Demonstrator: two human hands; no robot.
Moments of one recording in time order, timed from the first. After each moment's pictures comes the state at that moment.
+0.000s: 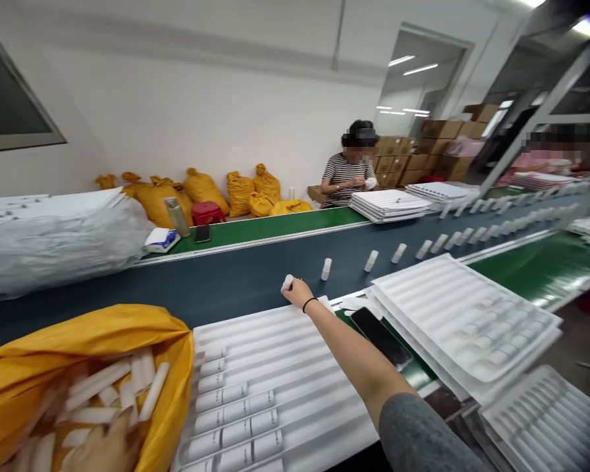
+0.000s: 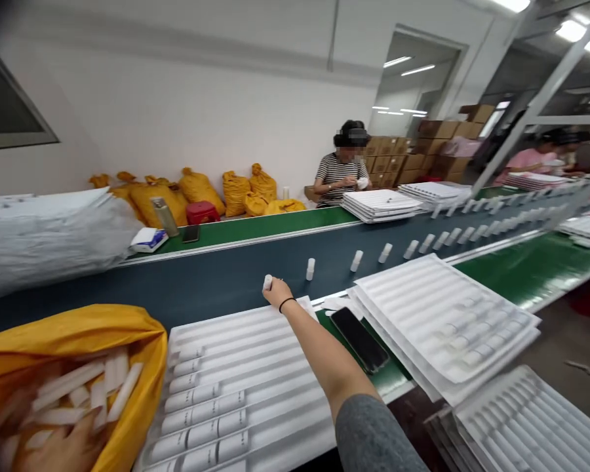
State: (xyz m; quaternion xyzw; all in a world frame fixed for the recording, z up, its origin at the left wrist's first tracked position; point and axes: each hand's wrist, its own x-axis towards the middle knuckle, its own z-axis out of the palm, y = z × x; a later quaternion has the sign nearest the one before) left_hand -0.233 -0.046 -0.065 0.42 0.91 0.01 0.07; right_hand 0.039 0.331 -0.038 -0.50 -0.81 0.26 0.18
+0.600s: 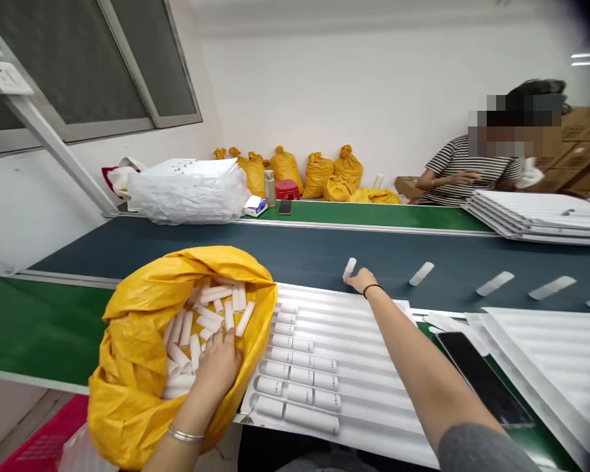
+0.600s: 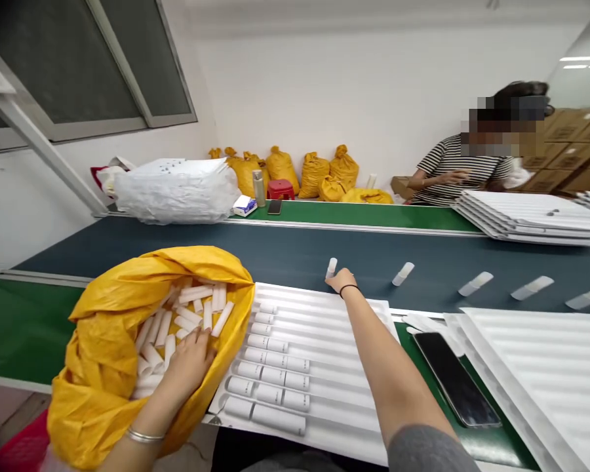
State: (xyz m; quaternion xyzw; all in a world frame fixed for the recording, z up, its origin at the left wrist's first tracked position) left_hand -0.176 -0.060 -0.039 0.36 0.93 0.04 0.08; right_hand -0.003 0.323 -0.030 -0.55 -0.80 0.22 0.01
